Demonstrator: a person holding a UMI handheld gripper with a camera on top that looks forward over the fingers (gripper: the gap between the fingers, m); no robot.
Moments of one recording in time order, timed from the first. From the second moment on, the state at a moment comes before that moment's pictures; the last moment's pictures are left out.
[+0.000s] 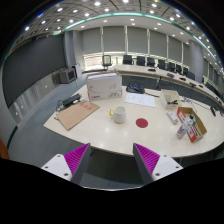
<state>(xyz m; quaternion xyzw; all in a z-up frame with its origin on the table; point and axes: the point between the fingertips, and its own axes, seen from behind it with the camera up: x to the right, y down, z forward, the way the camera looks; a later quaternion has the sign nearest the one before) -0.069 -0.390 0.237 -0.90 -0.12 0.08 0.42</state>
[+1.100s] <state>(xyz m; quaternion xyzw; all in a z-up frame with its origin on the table) 0.342 -0.101 0.060 -0.85 0.00 0.00 0.53</state>
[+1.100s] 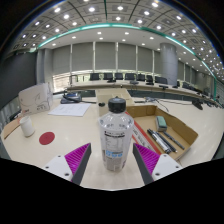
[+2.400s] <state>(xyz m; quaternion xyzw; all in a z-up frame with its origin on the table) 0.051 0.005 0.241 -0.57 -0.42 -0.49 0.51</state>
